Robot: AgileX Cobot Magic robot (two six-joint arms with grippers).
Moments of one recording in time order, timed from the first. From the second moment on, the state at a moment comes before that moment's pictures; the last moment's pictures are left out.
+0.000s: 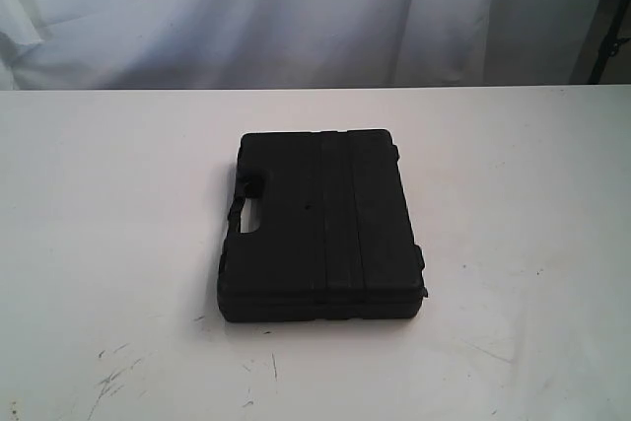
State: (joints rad) left arm 0.04 1.12 -0.96 -0.37 0.60 0.12; right arm -0.11 0.01 0.00 -0.04 0.35 0.03
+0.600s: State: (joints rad) left arm -0.04 1.44 -1.09 -0.54 0.77 0.30; right arm -0.11 0.01 0.00 -0.04 0.35 0.03
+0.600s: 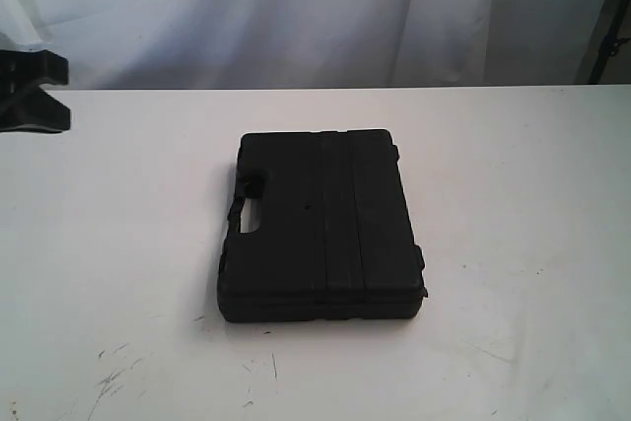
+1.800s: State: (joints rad) left arm -0.27 1.94 -1.47 -0.36 0.87 -0.02; right arm -0.11 0.01 0.00 -0.04 0.35 0.03
